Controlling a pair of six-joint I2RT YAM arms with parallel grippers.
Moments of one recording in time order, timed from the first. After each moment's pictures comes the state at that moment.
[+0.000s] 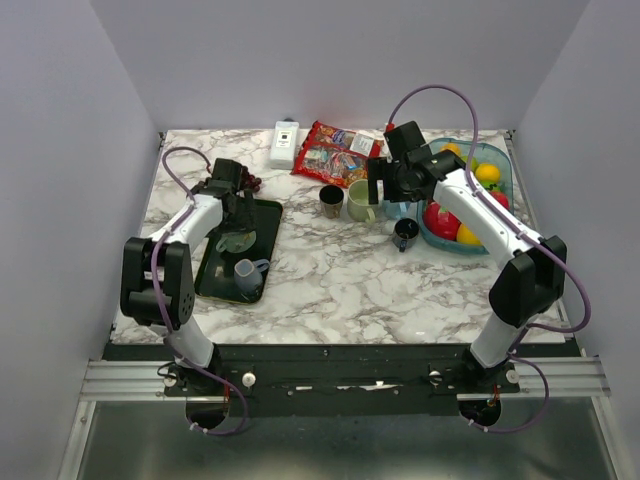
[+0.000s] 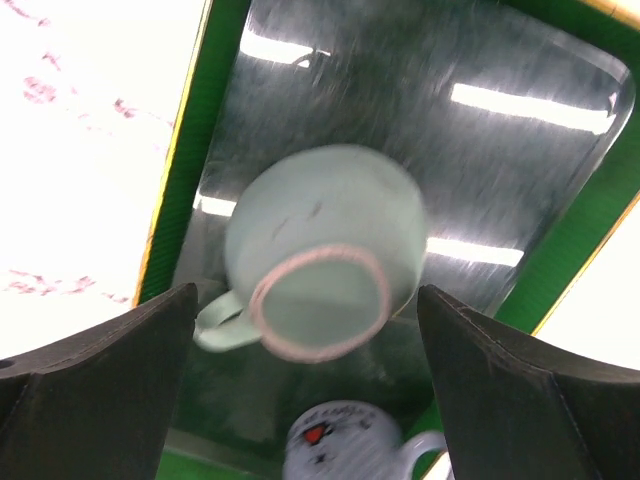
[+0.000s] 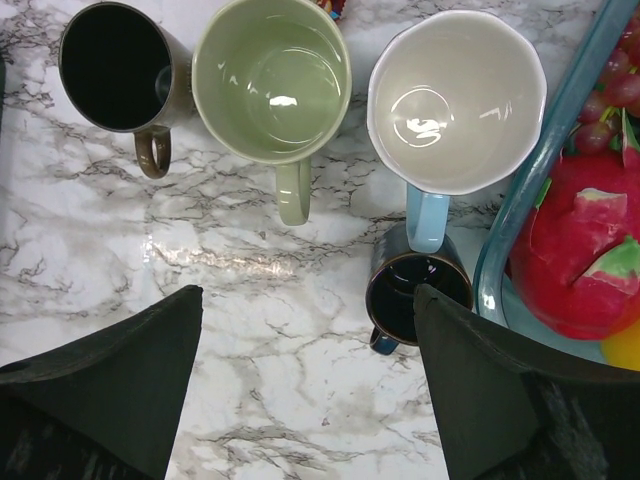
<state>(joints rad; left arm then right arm) -0.14 1.70 1.20 -0.61 -0.19 -0.32 0.49 1.73 1.64 -0.83 0.14 0.29</state>
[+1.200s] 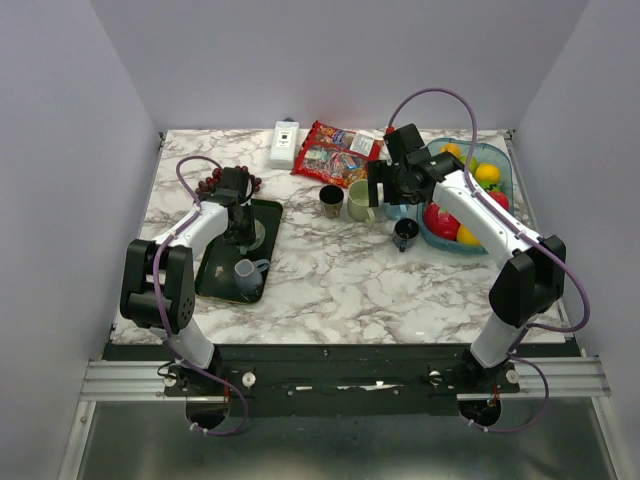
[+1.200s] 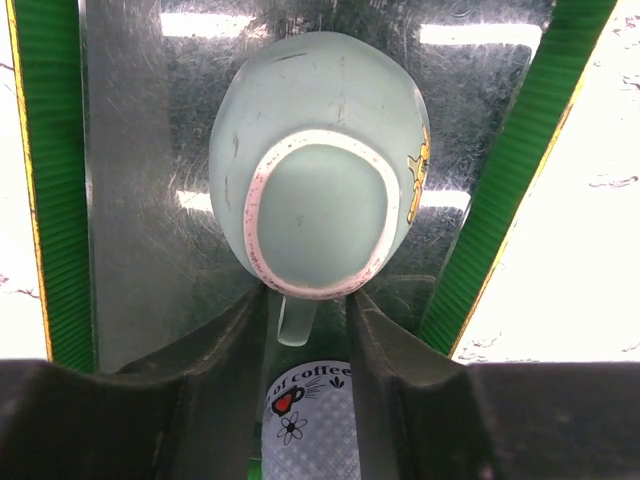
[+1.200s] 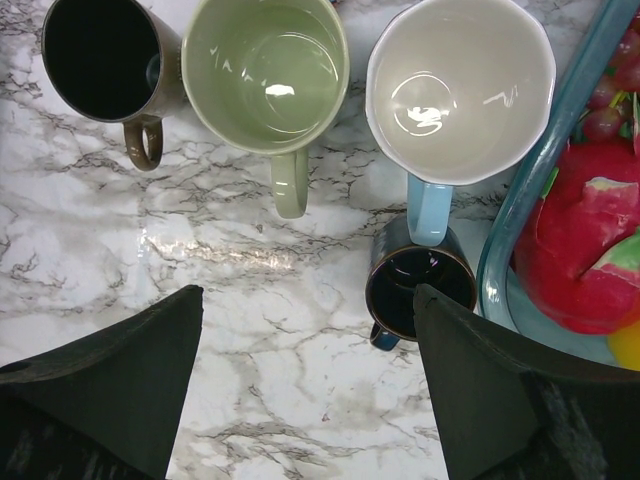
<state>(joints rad) -0.18 1.65 1.11 -0.58 -0.06 -0.26 0.49 1.73 1.62 -0.83 0.14 0.30</state>
